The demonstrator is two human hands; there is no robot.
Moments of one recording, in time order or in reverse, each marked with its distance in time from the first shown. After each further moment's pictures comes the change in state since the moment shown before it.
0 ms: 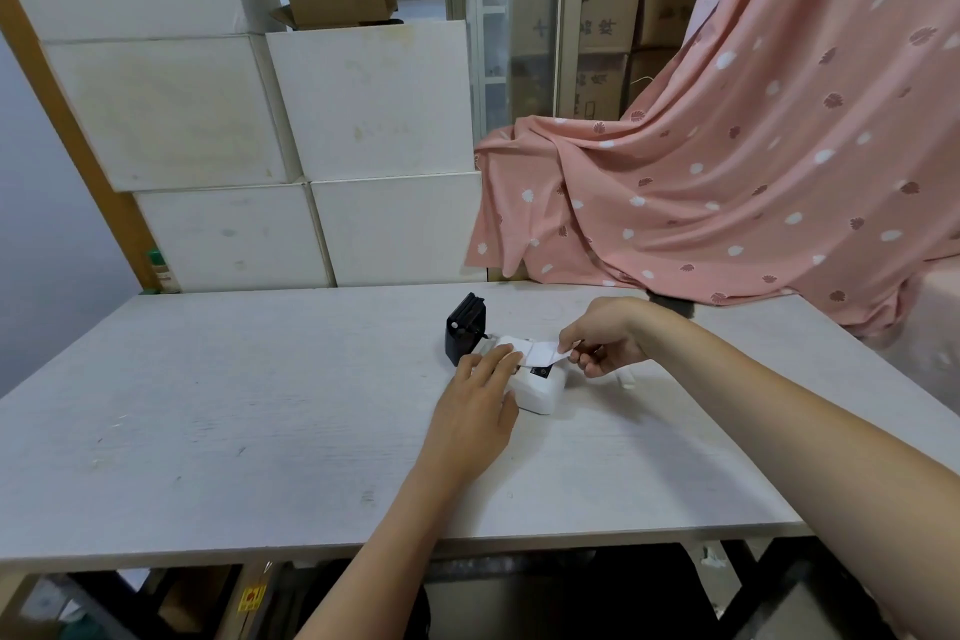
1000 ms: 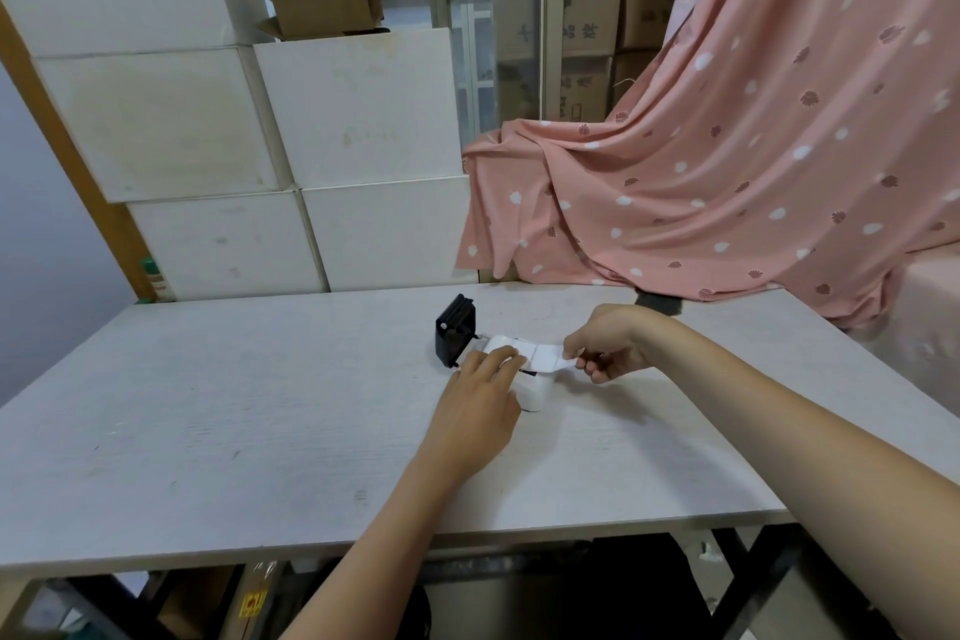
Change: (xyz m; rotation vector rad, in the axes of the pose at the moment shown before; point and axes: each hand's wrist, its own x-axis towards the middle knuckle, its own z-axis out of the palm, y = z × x) left_hand 0.007 0.013 -0.001 0.115 -0.055 0.080; right_hand -0.009 0.019 -0.009 -0.046 0.076 -0.017
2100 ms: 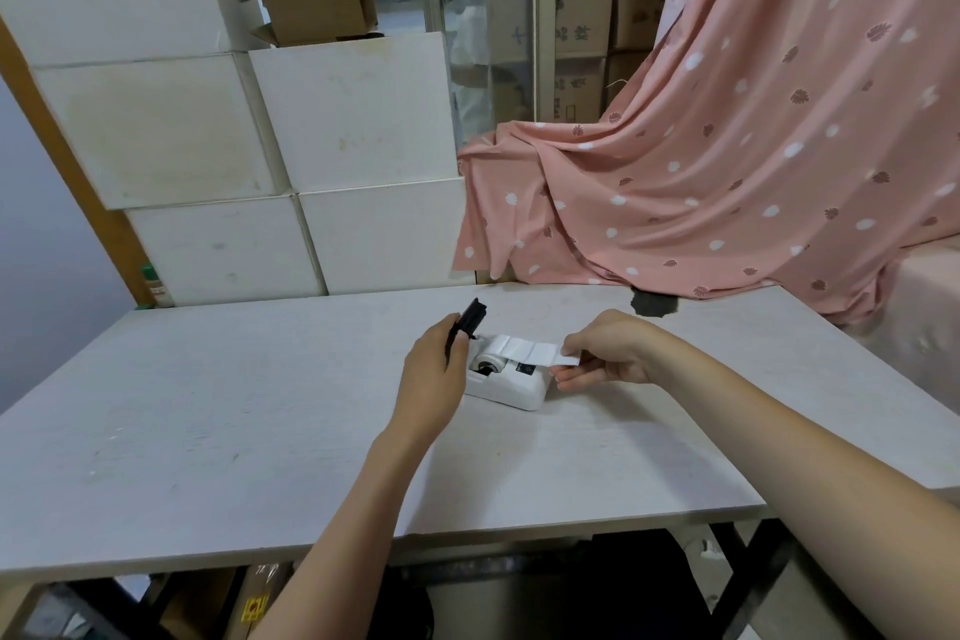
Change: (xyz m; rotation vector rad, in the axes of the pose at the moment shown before) left_hand 0.016 -0.012 -0.046 -0.483 0.164 -0.435; right_hand -0.015 0.014 0.010 0.356 -0.013 -0.087
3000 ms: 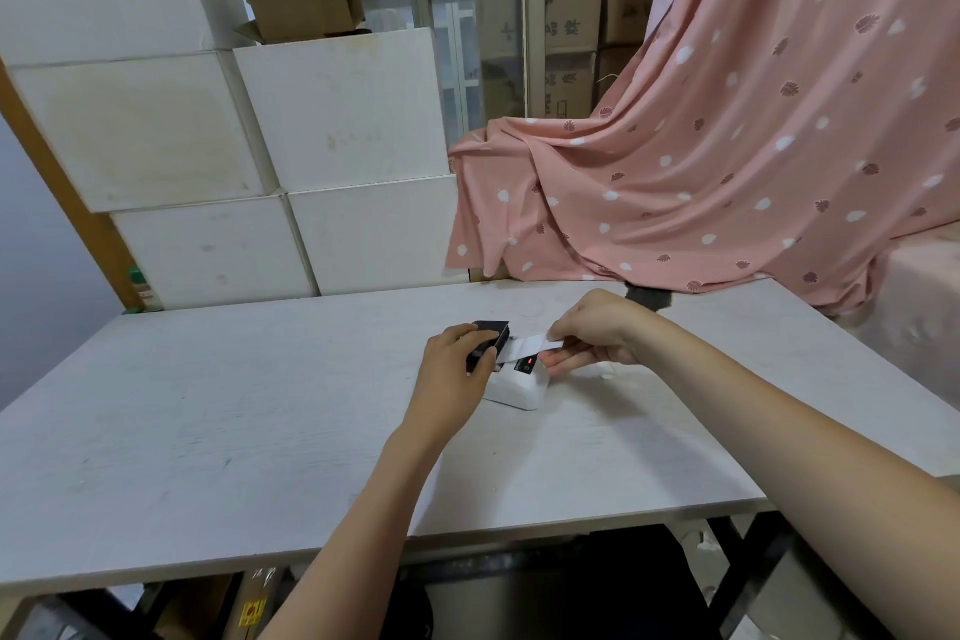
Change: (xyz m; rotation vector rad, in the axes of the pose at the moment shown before) left_hand 0.007 -0.008 0.026 0.154 -0.121 0.075; right_hand -0.001 -0.015 0.004 -0.060 0.000 -0.077
